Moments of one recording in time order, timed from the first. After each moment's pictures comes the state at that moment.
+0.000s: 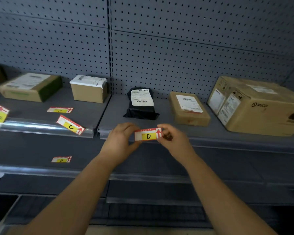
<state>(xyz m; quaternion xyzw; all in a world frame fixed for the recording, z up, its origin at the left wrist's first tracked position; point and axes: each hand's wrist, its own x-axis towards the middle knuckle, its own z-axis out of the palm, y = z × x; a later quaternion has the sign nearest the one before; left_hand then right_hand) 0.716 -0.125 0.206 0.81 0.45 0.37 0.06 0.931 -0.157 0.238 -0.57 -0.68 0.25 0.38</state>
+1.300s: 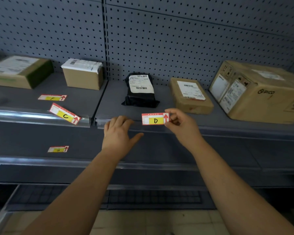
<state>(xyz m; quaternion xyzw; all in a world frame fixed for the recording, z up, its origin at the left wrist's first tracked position) 0.724 -0.116 0.169 0.75 0.57 0.33 0.01 0.945 -0.140 0.233 -0.58 -0.64 0.27 0.43</state>
